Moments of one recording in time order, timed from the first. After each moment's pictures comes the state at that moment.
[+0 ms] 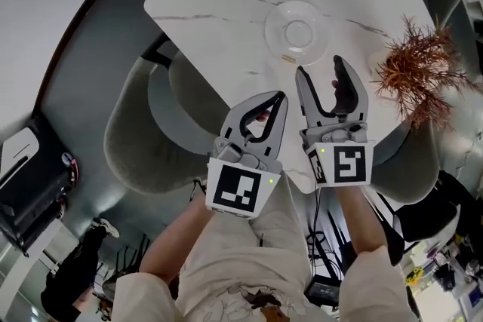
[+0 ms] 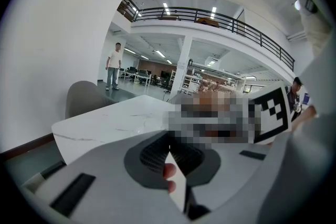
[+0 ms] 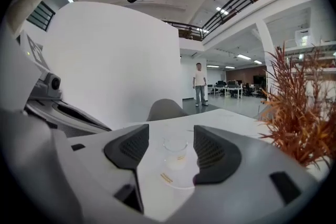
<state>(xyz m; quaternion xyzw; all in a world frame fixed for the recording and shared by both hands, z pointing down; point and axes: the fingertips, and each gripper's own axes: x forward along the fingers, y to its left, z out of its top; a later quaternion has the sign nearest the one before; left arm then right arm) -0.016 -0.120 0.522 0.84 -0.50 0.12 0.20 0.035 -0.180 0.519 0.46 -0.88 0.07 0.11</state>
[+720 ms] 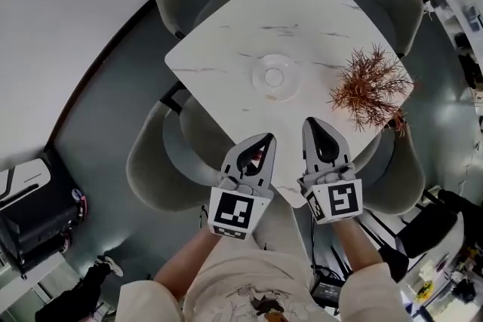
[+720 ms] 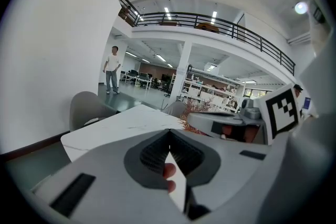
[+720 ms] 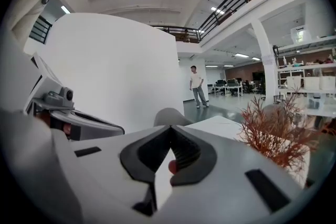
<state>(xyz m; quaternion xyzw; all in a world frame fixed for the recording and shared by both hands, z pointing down) 0.004 -0.084 0.428 0.83 -0.51 0.10 0.22 0.075 -0.127 0.415 0.46 -0.88 0.10 0.09</state>
